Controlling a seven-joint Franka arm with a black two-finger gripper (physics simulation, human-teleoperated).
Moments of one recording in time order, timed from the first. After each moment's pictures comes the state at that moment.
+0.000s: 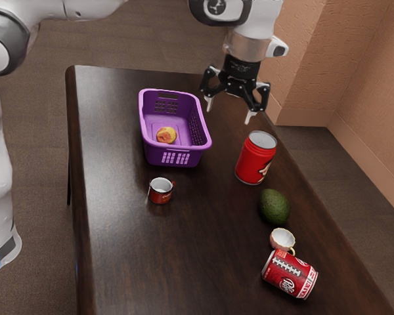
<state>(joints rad) 0.22 -0.04 -0.40 -1.47 -0.02 1.47 -1.20</state>
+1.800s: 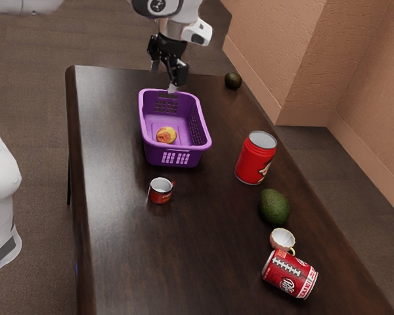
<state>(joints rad) 0.46 -0.38 -0.19 -1.95 0.09 1.63 -0.11</state>
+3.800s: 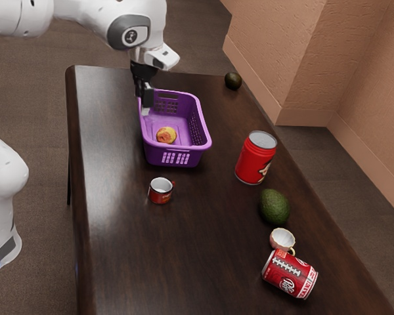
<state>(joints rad) 0.67 -0.51 -0.23 -2.33 -0.11 1.92 0.45</state>
